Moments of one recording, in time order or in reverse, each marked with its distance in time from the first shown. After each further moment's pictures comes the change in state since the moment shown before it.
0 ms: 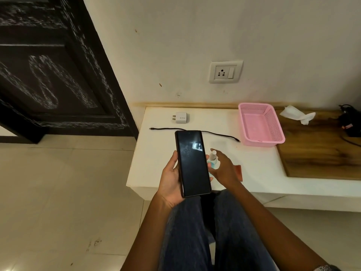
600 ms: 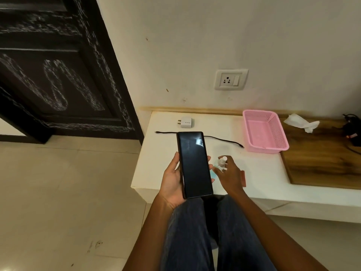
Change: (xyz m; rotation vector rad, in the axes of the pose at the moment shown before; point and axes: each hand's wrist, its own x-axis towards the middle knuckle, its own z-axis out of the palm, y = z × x) left_hand -0.010 0.006 0.006 -0.030 0.007 0.068; right_hand -0.014 -0.014 -0.001 0.196 0.137 0.088
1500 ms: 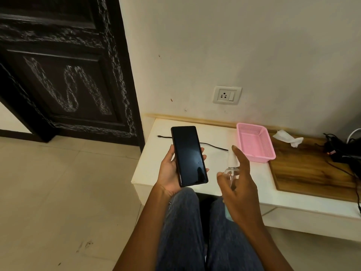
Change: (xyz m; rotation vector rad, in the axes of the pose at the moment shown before) left_hand -0.028 0.000 0.027 -0.028 -0.063 0.124; right_hand -0.153 -0.088 -0.071 0.018 0.107 -0.490
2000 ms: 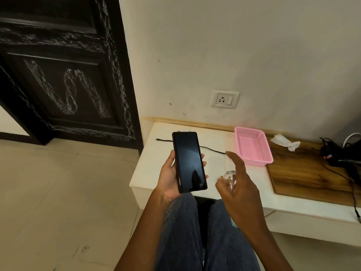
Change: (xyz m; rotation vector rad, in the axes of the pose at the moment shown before) left_hand -0.004 -0.005 0.002 0.030 0.070 -0.008; right_hand 0.004 0.000 -0.009 -0.233 -0.051 0.015
